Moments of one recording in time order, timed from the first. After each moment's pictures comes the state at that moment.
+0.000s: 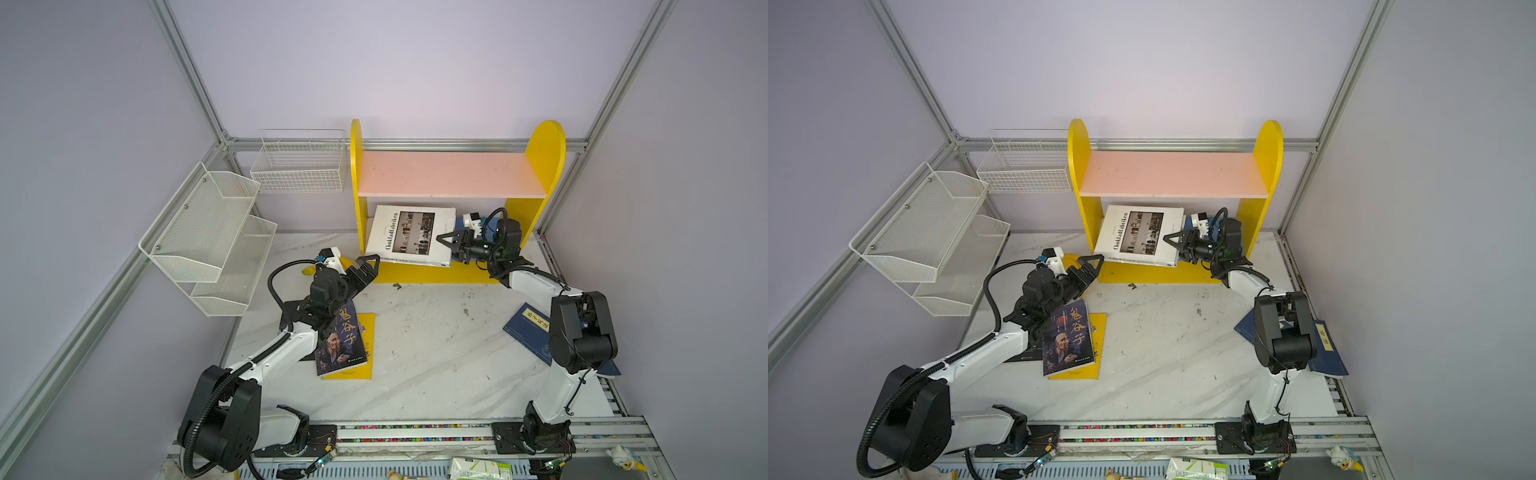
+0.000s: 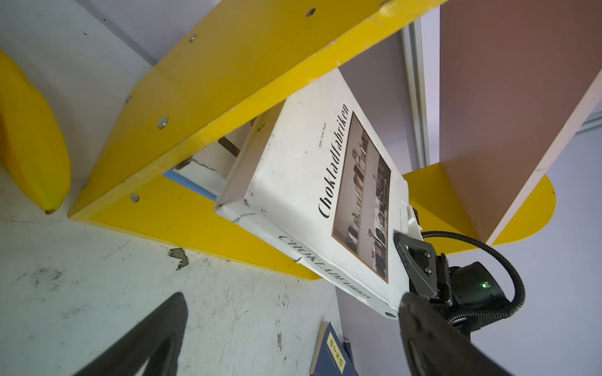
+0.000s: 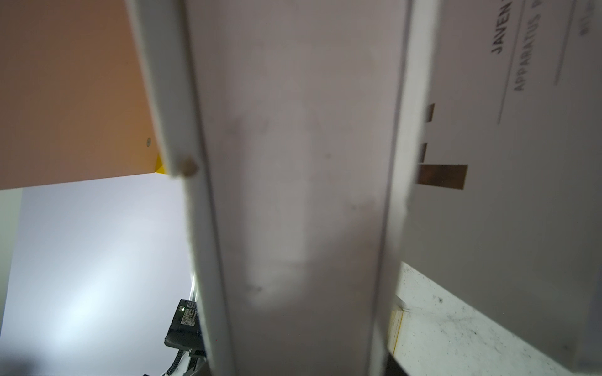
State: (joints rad) left arm -0.36 1.32 0.75 0.41 0.15 -1.03; right arm 0.17 1.83 1.26 0.42 -1.04 1.15
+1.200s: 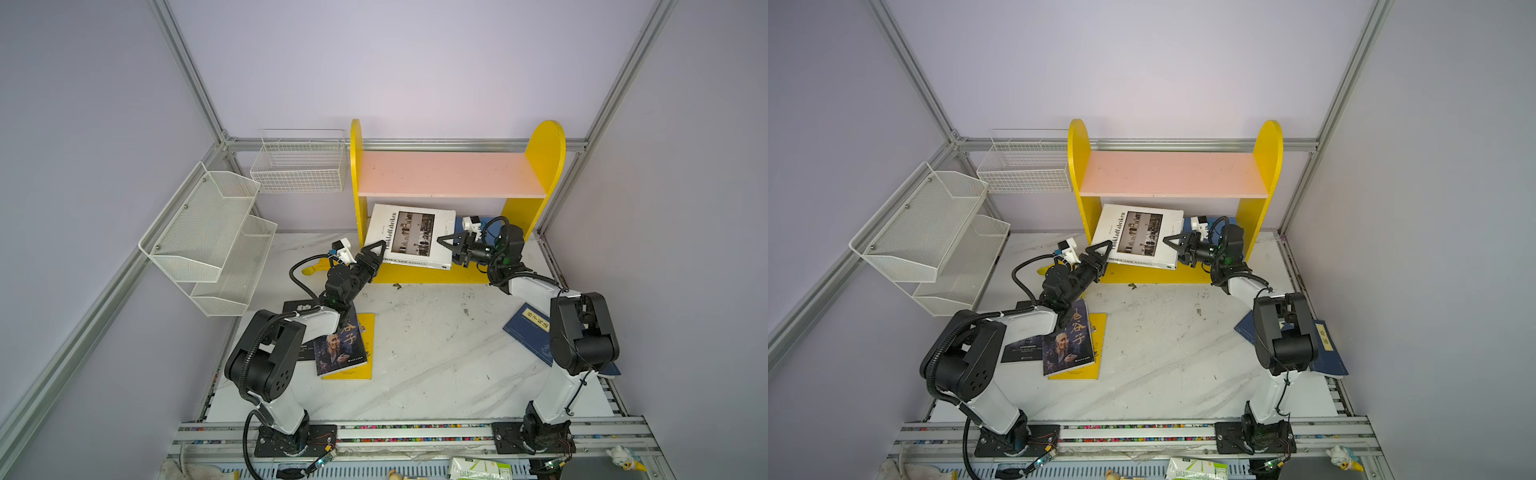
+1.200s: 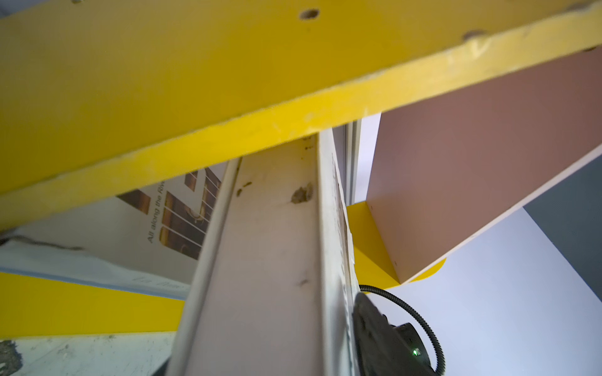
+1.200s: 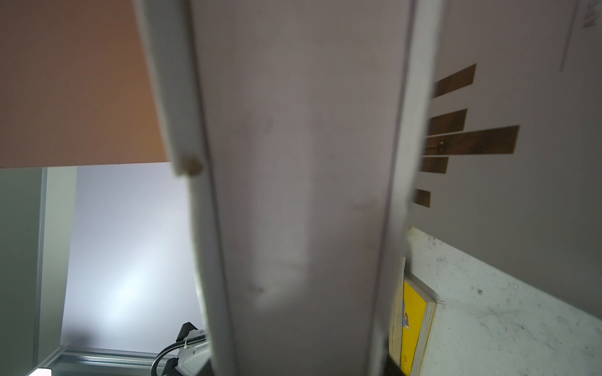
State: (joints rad) left arm -0.38 1.69 0.83 0.97 0.14 -1.30; right arm 0.17 1.82 1.19 0.62 -1.08 1.32
